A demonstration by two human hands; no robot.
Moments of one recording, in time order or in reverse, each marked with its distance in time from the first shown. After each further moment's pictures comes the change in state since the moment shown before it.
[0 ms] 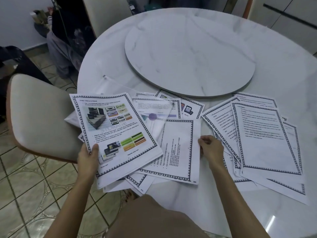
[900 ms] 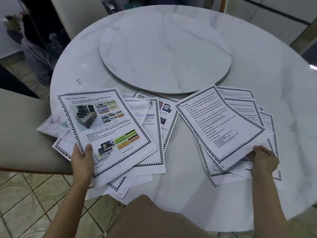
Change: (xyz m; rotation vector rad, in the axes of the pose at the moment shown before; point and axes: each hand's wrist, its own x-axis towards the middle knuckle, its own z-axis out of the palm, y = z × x) left_hand -0.029 0.030 0.054 0.041 0.036 0.136; right_hand 0.058 0.095 -0.167 0.444 0.620 0.340
